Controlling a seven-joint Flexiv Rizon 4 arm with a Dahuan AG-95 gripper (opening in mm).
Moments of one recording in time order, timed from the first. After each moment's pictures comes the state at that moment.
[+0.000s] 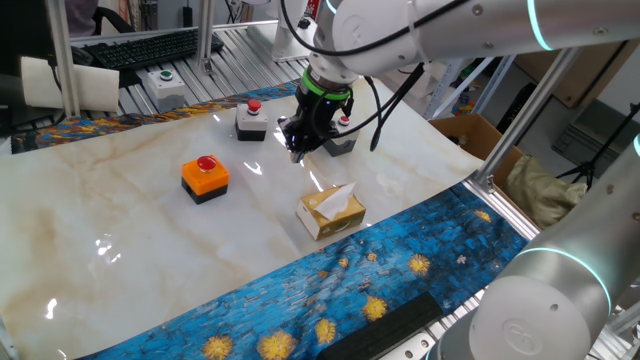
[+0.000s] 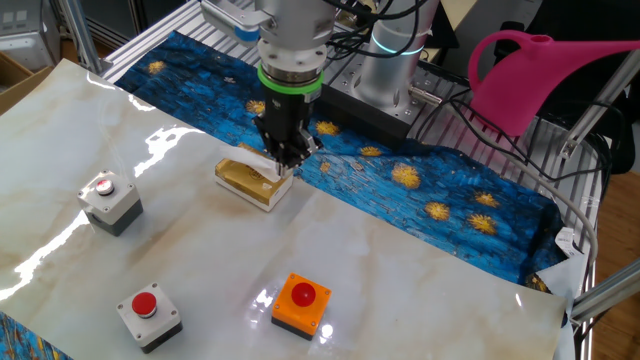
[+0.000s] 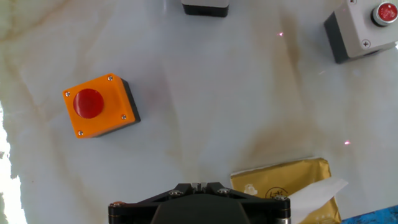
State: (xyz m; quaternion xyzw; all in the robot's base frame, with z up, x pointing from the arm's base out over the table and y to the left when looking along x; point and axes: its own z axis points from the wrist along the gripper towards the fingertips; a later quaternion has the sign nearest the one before) arm 0.500 0.000 0.170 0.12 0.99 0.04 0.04
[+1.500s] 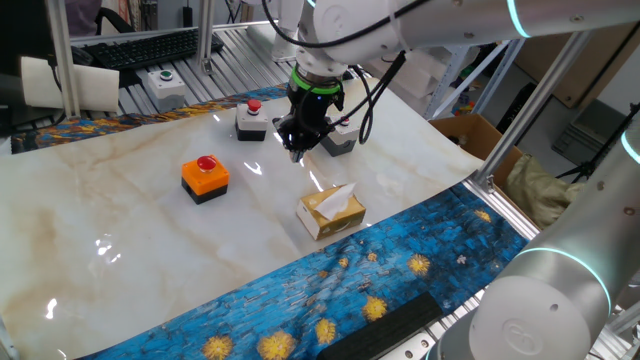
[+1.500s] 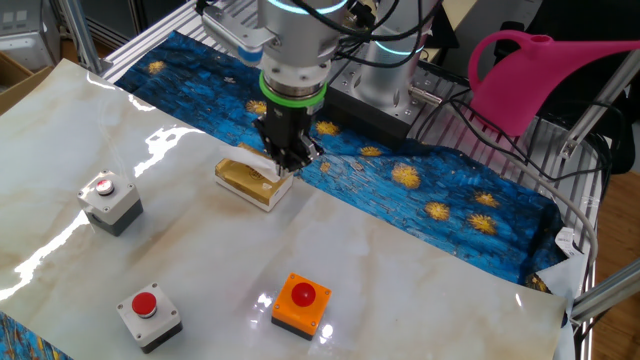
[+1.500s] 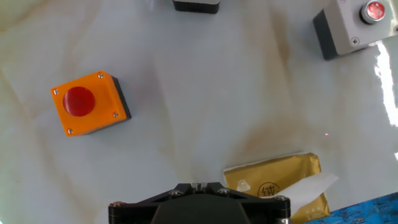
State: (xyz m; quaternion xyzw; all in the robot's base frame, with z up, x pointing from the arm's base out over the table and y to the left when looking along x) arm 0.501 0.000 0.169 0.11 0.99 0.00 0.01
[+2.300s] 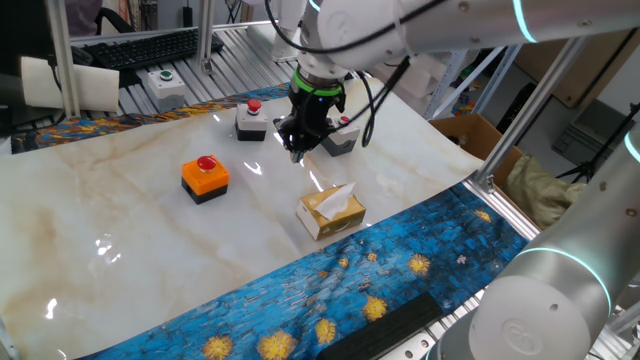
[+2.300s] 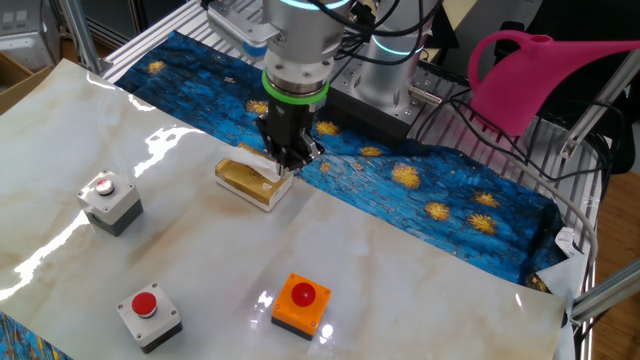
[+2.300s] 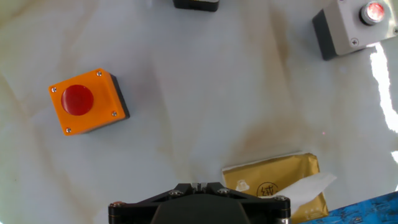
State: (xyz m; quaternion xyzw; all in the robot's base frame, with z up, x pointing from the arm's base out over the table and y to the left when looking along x) arm 0.502 0.000 0.170 0.11 0.99 0.00 0.01
